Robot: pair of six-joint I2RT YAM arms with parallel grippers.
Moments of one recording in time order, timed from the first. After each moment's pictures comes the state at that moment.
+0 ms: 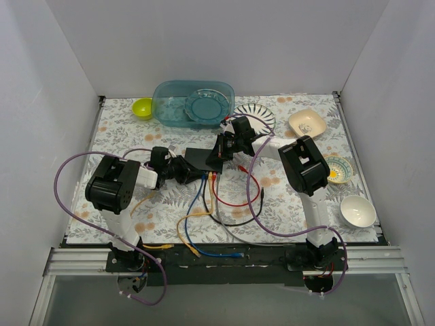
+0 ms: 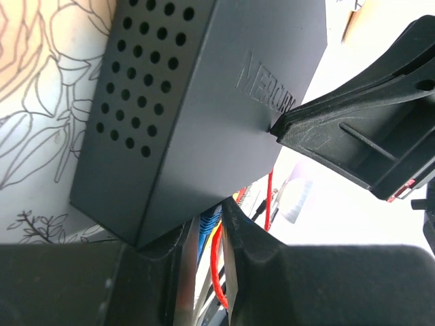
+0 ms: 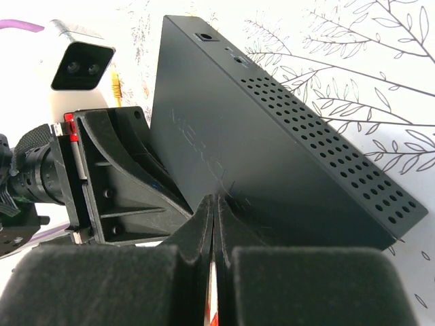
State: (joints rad) left arm -0.25 1.83 0.65 0.49 0.60 -1.12; right arm 0.56 2.20 1.43 0.02 -0.68 0.71
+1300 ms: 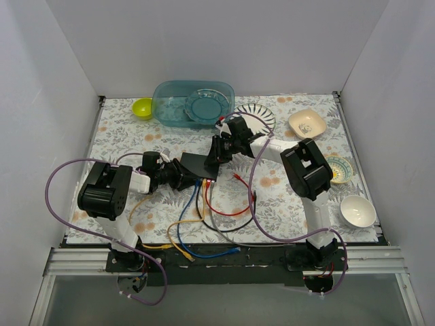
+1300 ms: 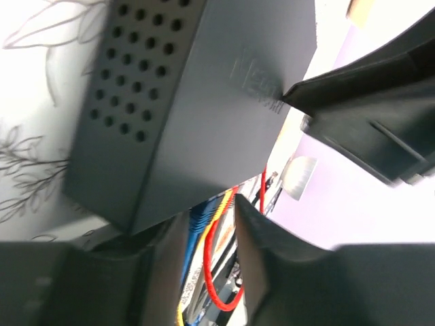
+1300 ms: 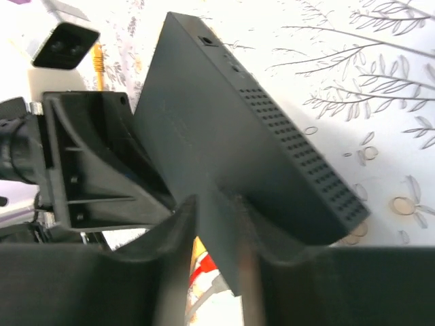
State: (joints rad) left arm -0.19 1.75 0.55 0.46 0.69 -1.04; right arm 0.61 2.12 1.41 -0.07 -0.61 0.57
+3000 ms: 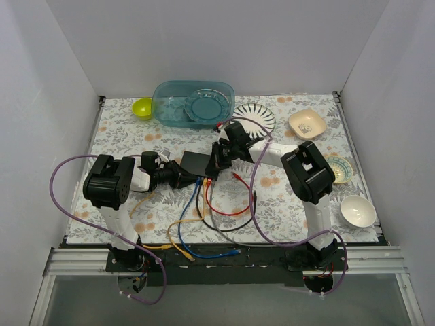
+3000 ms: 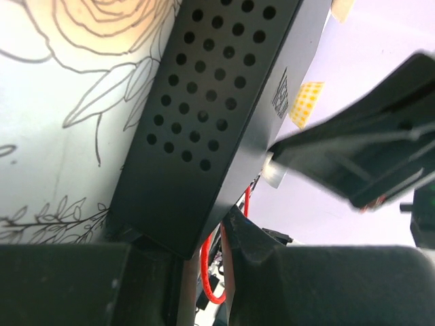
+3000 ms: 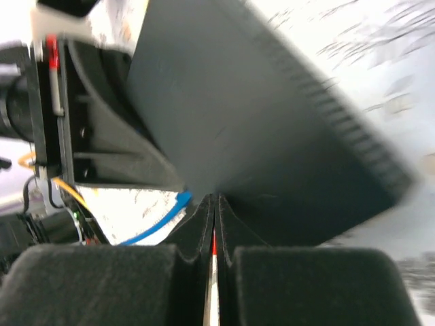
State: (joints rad) left arm -0.14 1.88 0.59 0.55 0.82 -1.09; right arm 0.64 2.08 1.36 -0.10 -0.58 0.57
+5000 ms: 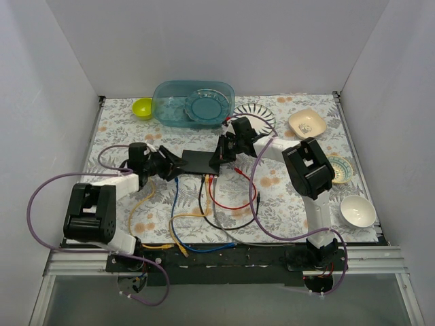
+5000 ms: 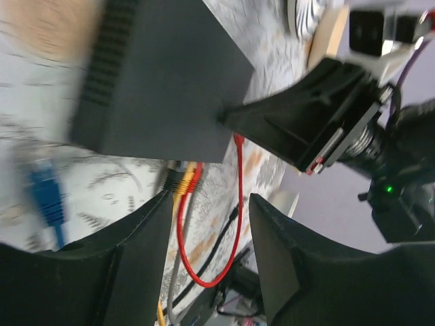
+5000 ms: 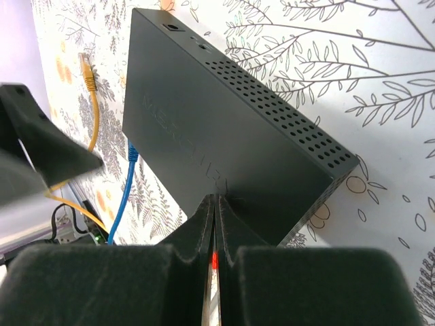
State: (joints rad) left arm -0.05 1.46 0.59 0.21 0.59 -1.04; right arm 0.58 2.12 1.39 -0.06 -0.59 0.66
